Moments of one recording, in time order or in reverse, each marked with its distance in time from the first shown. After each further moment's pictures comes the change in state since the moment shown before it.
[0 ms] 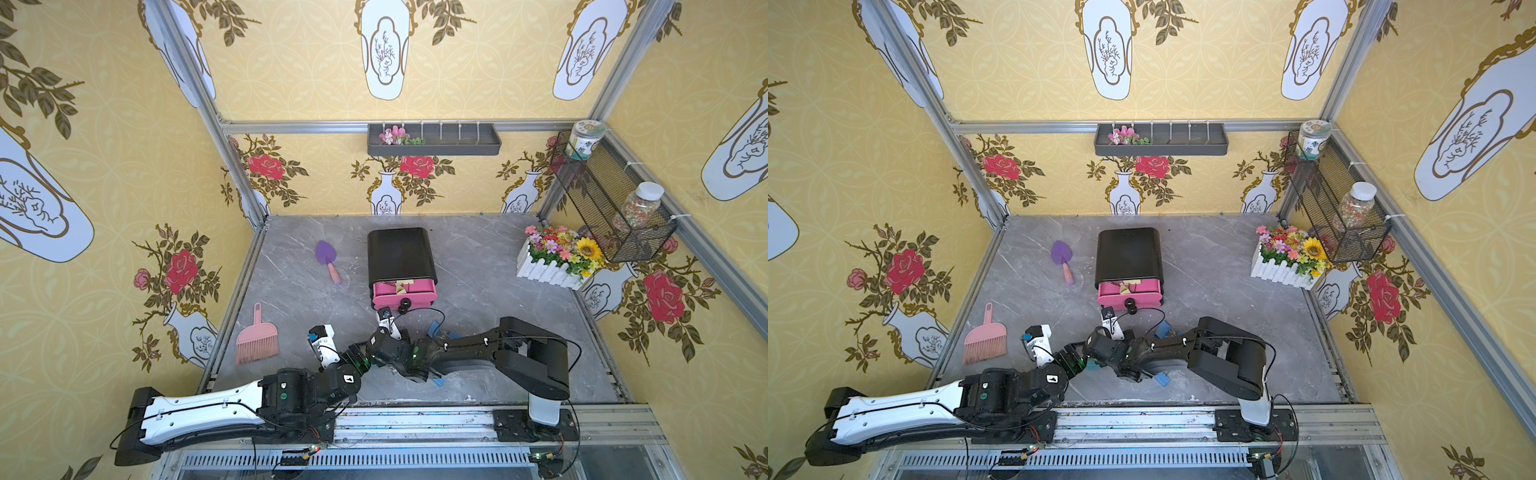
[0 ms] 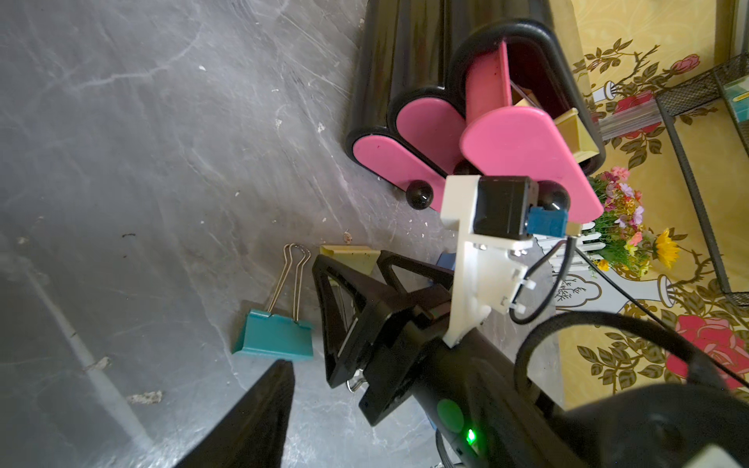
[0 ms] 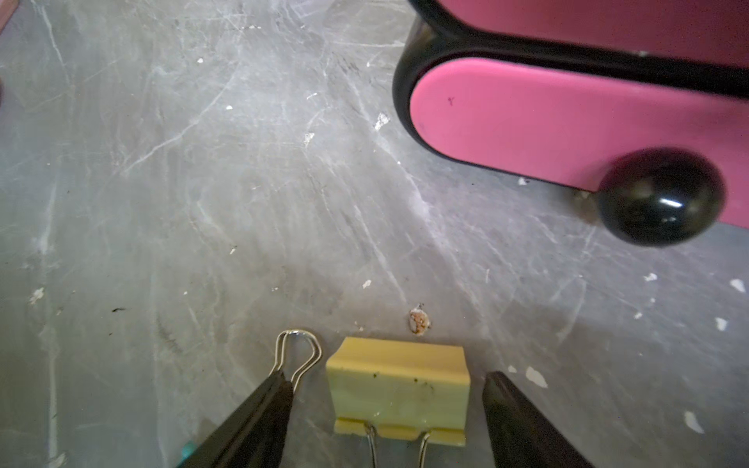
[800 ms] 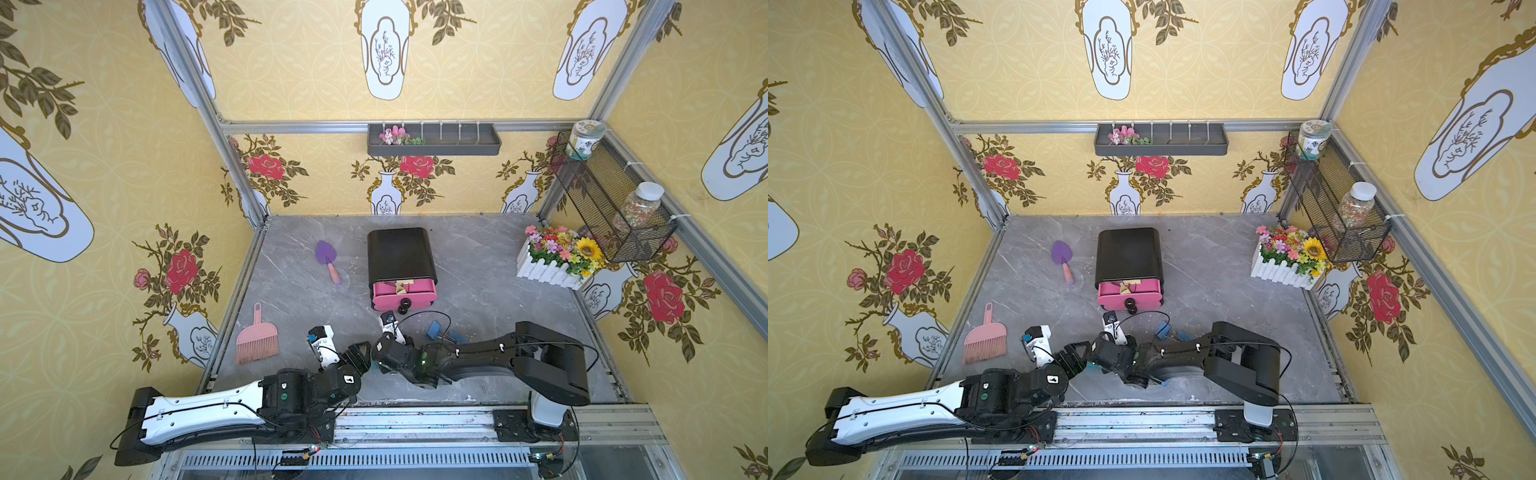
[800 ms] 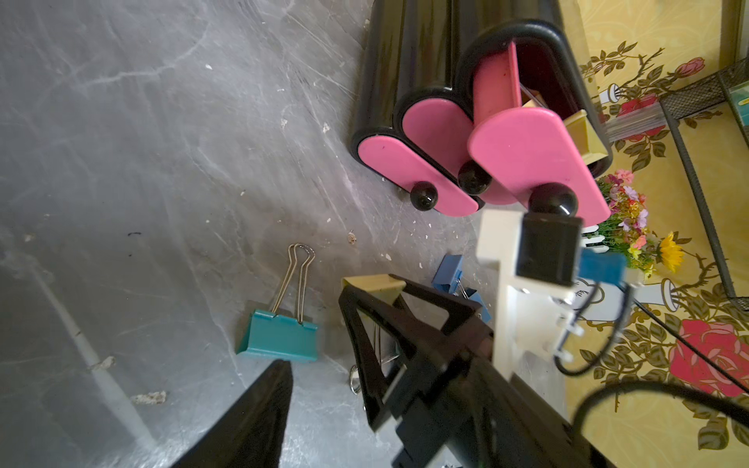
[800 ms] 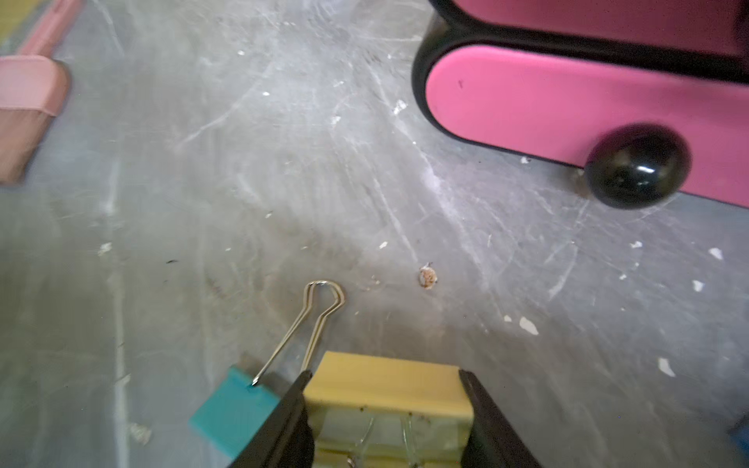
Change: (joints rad) left arm 0.000 -0.002 -0.003 -0.001 -0.010 -0.011; right arm 0.060 -0.143 -0.092 0.002 -0.019 0.001
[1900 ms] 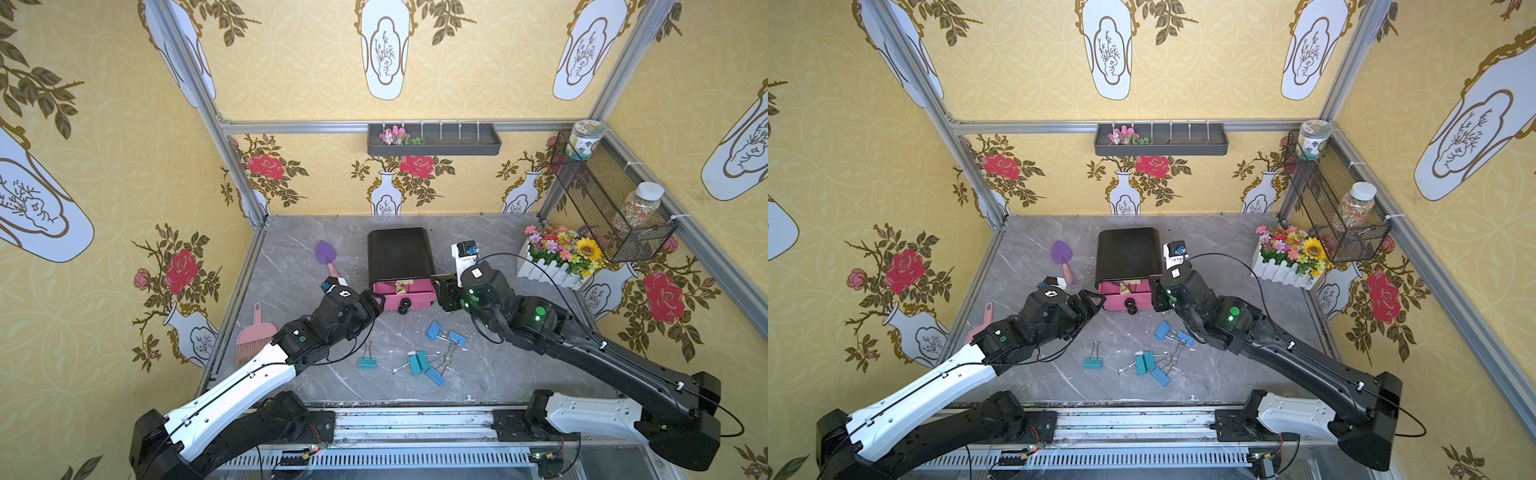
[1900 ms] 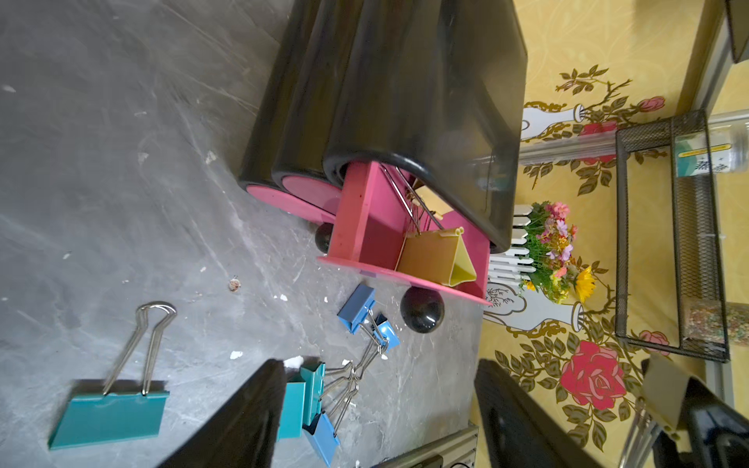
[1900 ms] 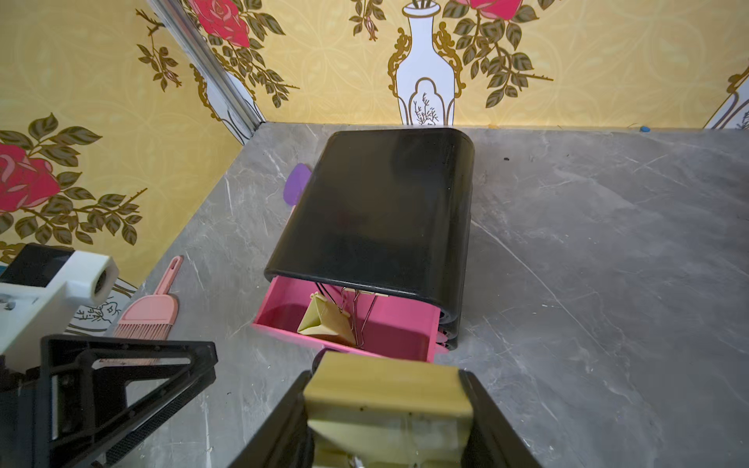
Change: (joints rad) left arm 0.628 0.370 0.334 0.219 0.663 0.273; right arm -0.377 -0.618 0.211 -0.503 -0.075 -0.251
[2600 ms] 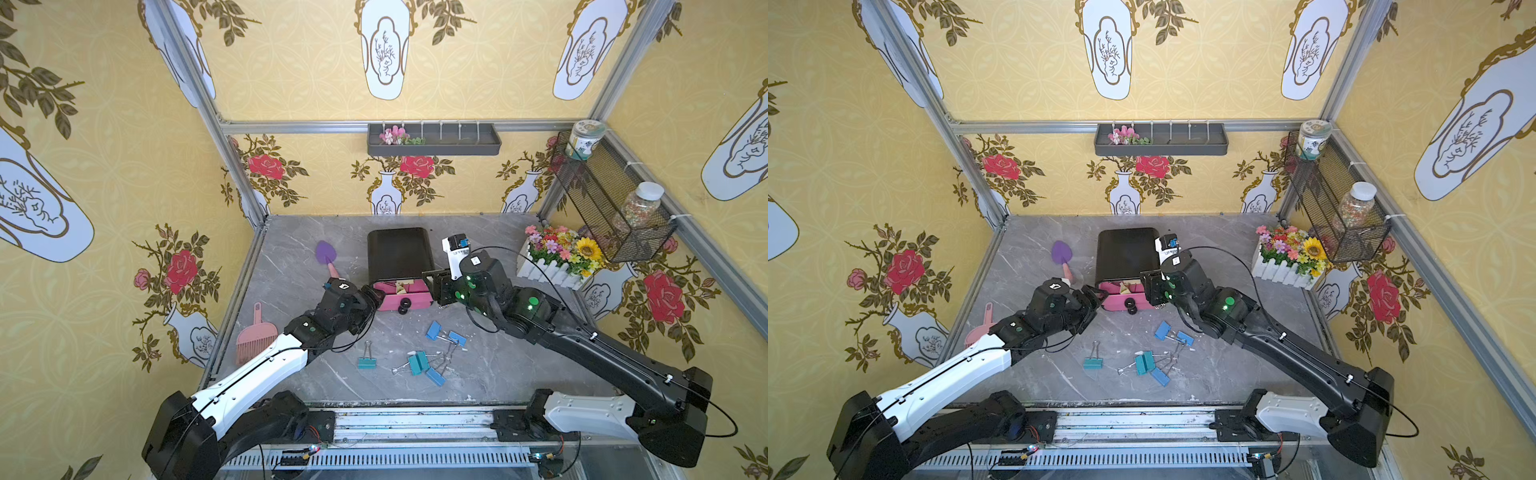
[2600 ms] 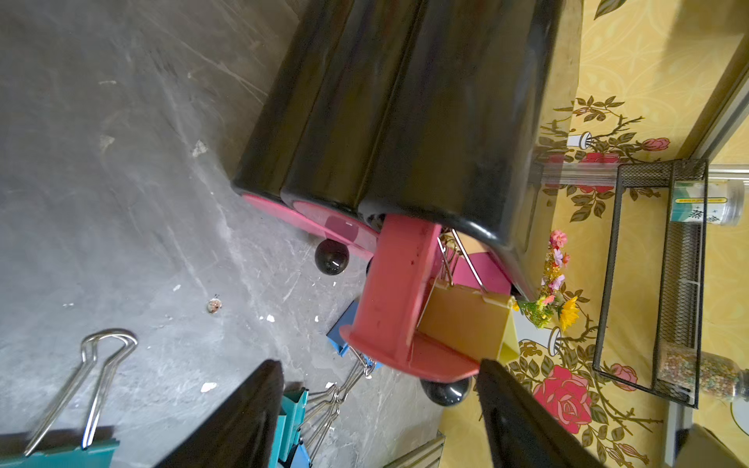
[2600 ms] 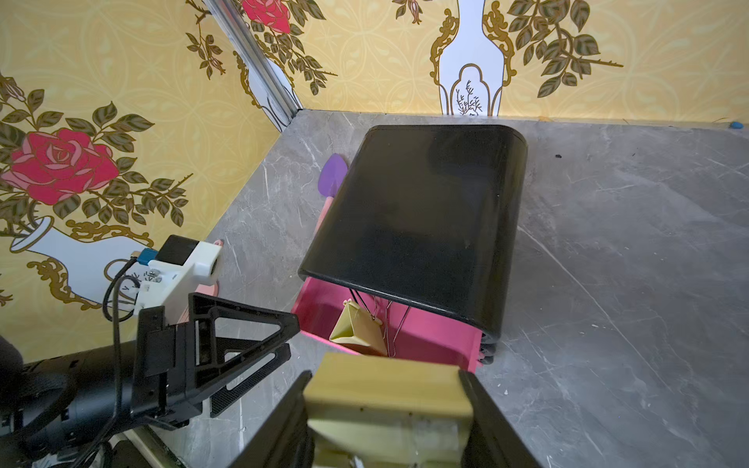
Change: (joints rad) left arm 0.116 0.099 -0.100 0.211 0.121 -0.061; right arm -0.059 0.031 0.013 0.057 -0.159 -0.038
